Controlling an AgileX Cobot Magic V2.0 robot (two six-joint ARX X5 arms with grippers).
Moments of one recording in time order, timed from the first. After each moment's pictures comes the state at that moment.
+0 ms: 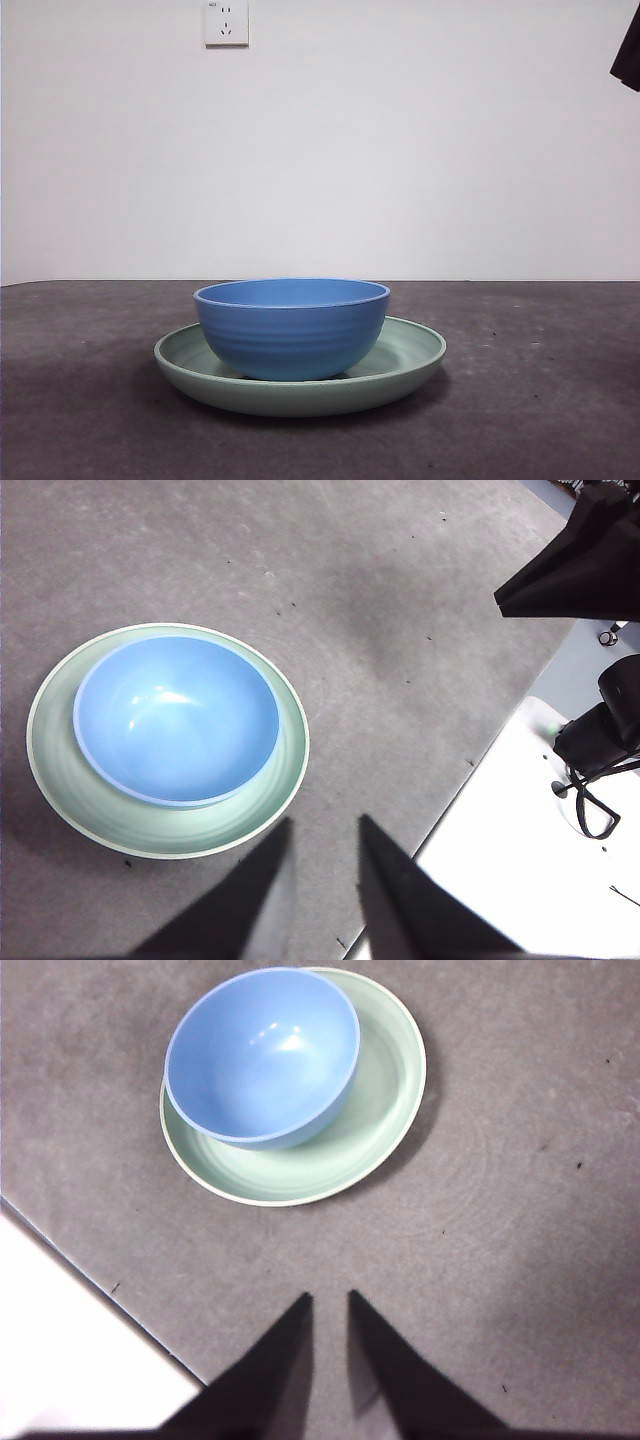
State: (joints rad) left arm -0.64 0.76 0.90 -0.75 0.38 -0.10; right arm 0.69 0.70 0.81 -0.88 -0.11 0.23
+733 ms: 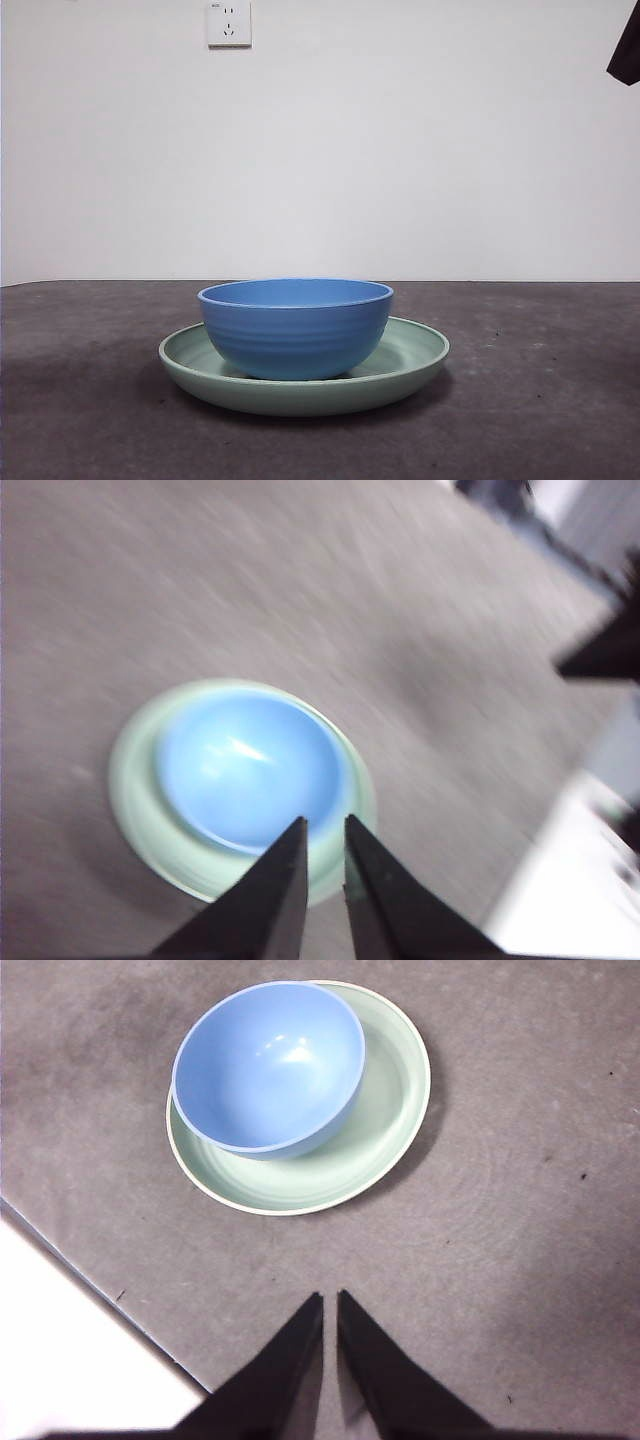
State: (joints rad) left arm -0.47 0.63 0.74 -0.56 0.41 -0.09; right arm 0.69 0.70 0.81 -0.87 -0.11 0.23
